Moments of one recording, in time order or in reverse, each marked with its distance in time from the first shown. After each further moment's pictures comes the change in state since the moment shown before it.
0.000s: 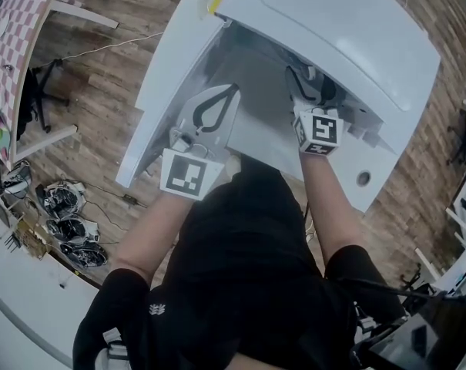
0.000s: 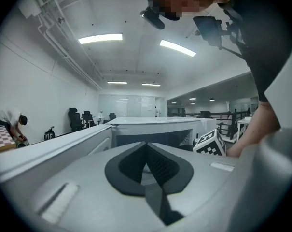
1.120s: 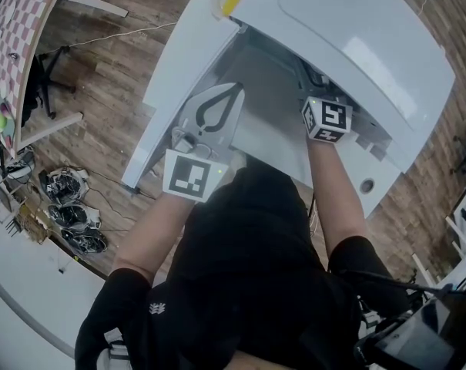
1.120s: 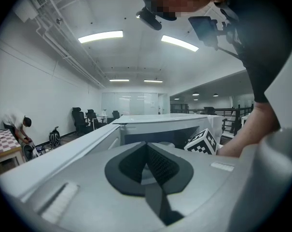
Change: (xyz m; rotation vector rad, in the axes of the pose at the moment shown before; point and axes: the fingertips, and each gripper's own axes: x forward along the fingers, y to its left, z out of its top) left arm 0.007 0.021 -0.002 0.043 0.065 0.026; right arm 0.052 -0.008 -0.002 0.002 0.039 0.034
